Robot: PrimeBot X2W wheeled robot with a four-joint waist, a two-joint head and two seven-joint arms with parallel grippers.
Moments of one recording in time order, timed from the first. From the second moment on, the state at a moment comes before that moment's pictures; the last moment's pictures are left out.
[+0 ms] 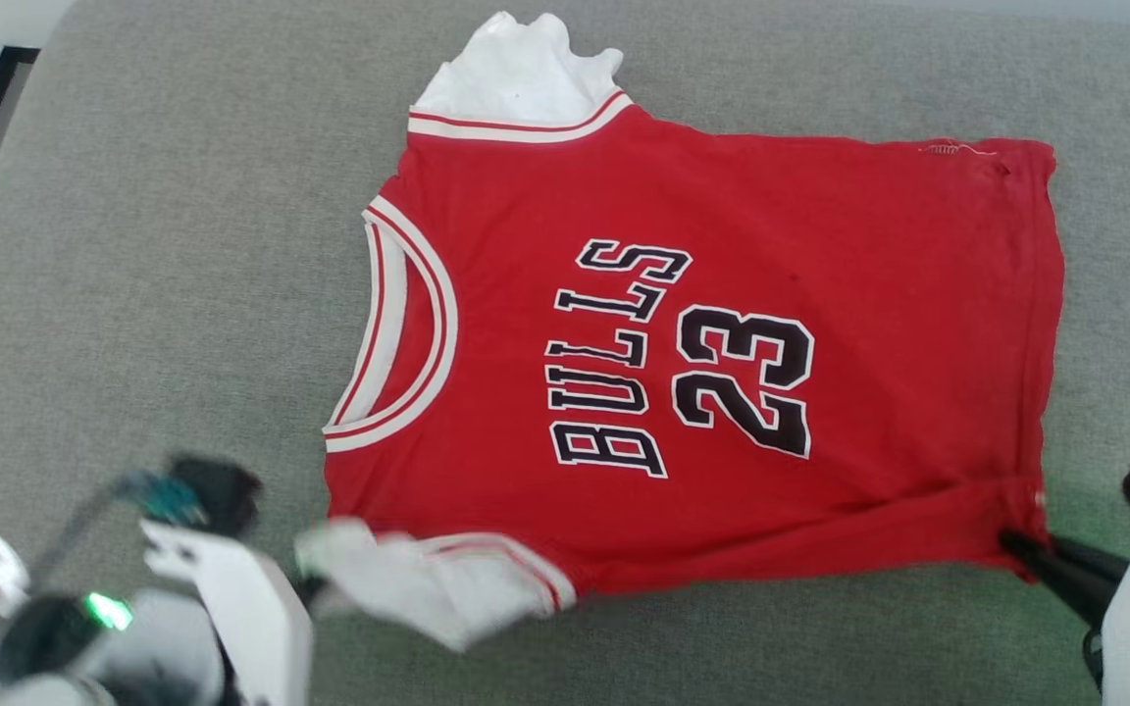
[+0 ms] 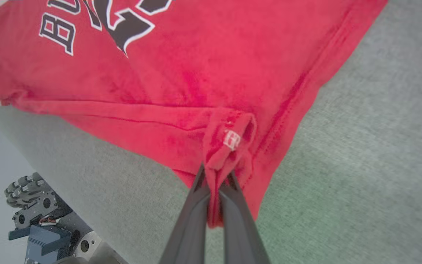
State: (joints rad) left arm -0.14 0.84 -0.59 -0.43 -0.87 0.45 0.74; right arm 0.08 -0.65 0.07 -0.33 0.73 0.13 0.73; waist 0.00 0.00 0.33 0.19
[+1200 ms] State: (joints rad) left arm -0.97 0.50 -0.64 0.59 -0.78 -0.01 0.66; right arm -0.60 -0.52 0.29 0.16 0.60 0.13 0.72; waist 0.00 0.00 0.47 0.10
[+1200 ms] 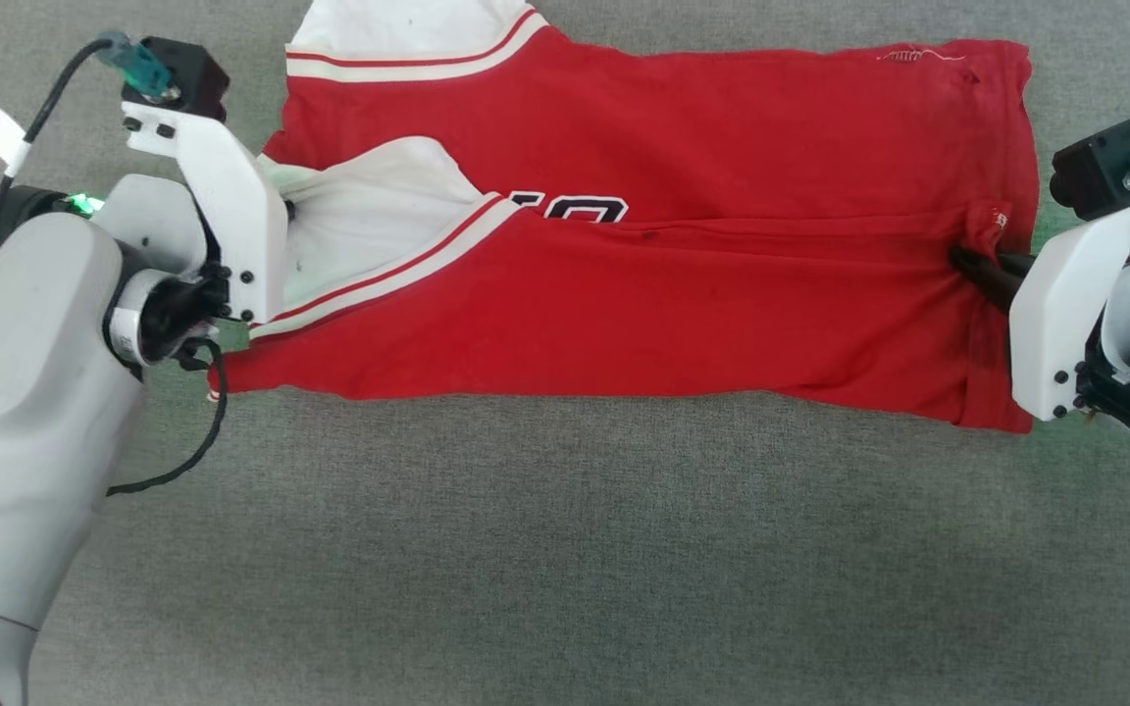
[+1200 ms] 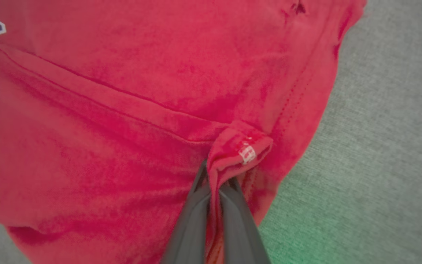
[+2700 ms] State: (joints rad) left arm -0.63 0.64 -0.56 0.24 -0.98 0.30 0.93; right arm -0.13 -0.20 -0.09 -0.24 0.45 0.13 0.72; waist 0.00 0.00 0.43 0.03
